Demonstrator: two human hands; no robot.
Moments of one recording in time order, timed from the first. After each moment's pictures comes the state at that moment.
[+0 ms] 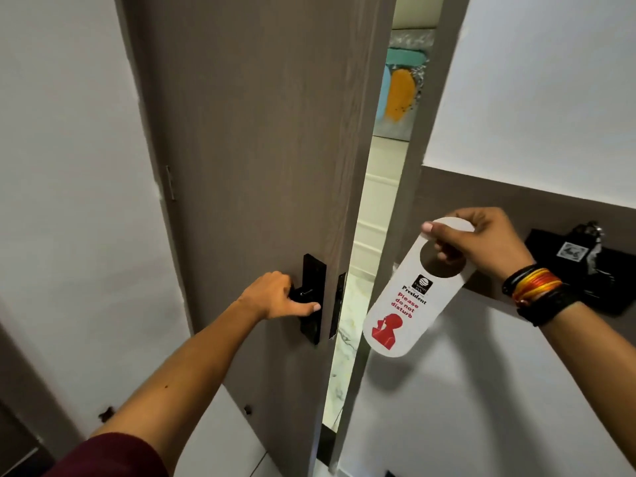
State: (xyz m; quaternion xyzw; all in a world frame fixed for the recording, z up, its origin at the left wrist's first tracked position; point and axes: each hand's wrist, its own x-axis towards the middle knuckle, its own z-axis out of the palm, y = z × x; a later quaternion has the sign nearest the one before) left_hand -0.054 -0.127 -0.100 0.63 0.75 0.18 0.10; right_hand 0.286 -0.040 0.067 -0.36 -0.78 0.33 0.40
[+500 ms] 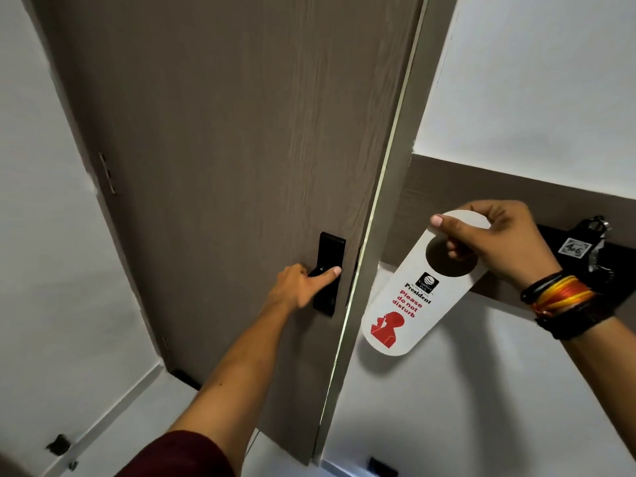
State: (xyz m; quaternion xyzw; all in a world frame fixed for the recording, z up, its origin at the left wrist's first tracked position) left_hand -0.005 -0.026 -0.121 0.48 0.76 0.36 0.26; right_hand 0.291 -0.018 0.061 -0.37 -0.76 0.30 0.44
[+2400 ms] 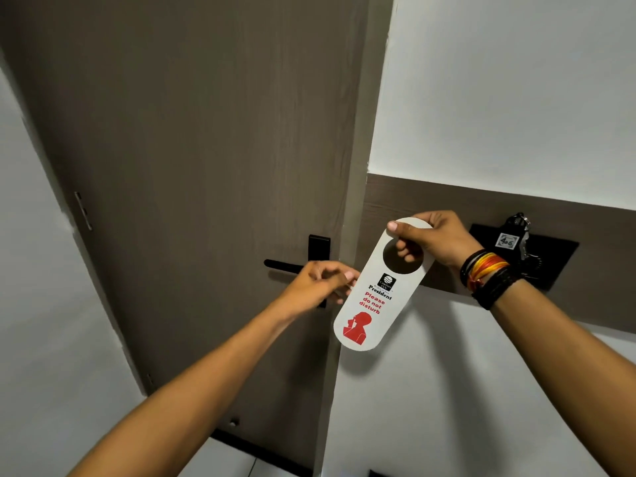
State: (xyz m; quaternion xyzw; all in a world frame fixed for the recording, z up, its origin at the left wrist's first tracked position) left_hand 0.054 -0.061 -0.044 0.64 0.44 0.47 0.41; right_hand 0.283 -0.021 0.069 -0.42 -0.67 0.46 0.41
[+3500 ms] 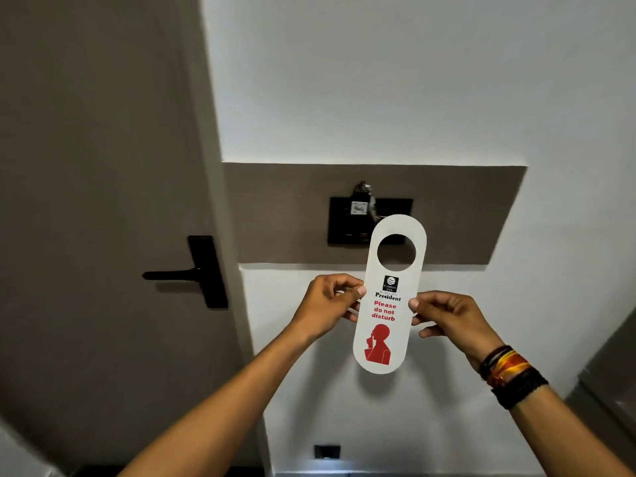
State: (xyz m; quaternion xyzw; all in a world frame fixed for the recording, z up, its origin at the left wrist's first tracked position) left_hand 0.267 -0.063 -0.073 0.64 0.41 0.44 0.48; right_hand 0.510 -0.116 -0.063 -0.56 -0.53 0.42 0.48
